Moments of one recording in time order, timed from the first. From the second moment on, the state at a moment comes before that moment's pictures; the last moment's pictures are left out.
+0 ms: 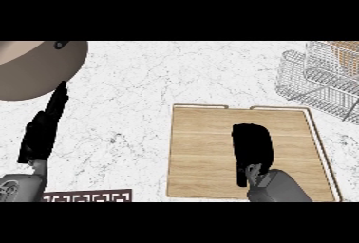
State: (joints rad) left arm -0.14 0.37 -0.03 -1.45 -0.05 0.16 0.05; right arm -0.29 -0.20 0.53 -1.57 1.04 0.48 0.89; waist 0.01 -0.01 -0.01
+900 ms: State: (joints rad) left arm -0.16 0.32 -0.01 -1.45 -0.10 0.14 0.06; right arm -0.36 -0.05 0.39 -1.57 1.03 0.35 0.91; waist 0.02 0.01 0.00
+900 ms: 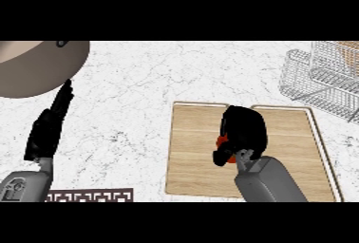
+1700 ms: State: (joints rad) left arm -0.18 0.31 -0.01 -1.43 -0.12 0.14 0.07; right arm -0.91 -0.05 0.09 -1.33 1.15 -0.13 1.01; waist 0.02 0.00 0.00
